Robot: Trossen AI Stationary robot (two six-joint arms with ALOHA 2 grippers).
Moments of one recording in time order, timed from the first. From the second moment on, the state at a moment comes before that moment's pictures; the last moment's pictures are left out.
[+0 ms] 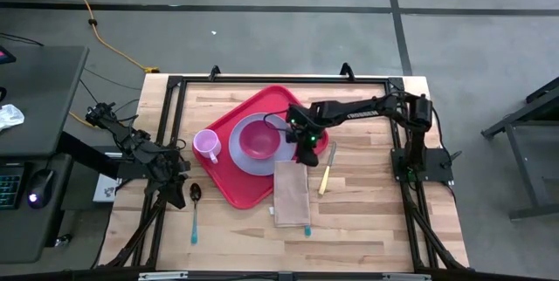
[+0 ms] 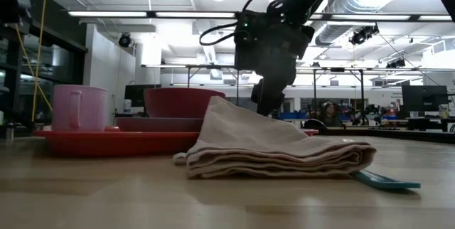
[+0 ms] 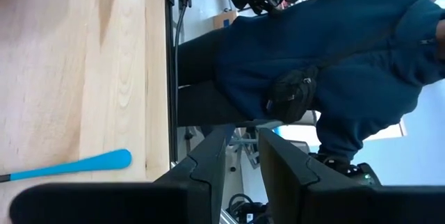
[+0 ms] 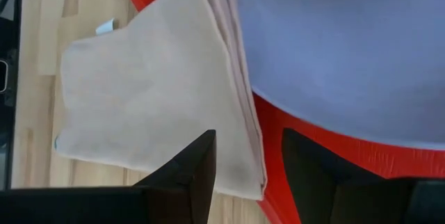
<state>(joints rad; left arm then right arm) -0.61 0.02 0.16 -0.35 0.33 -1.19 -0.23 1.90 1.26 -0.57 -0.54 -0.09</state>
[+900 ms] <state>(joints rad) -0.61 0.02 0.16 -0.35 0.33 -1.19 -0.21 1.94 1.20 -0.51 -0.60 -0.05</state>
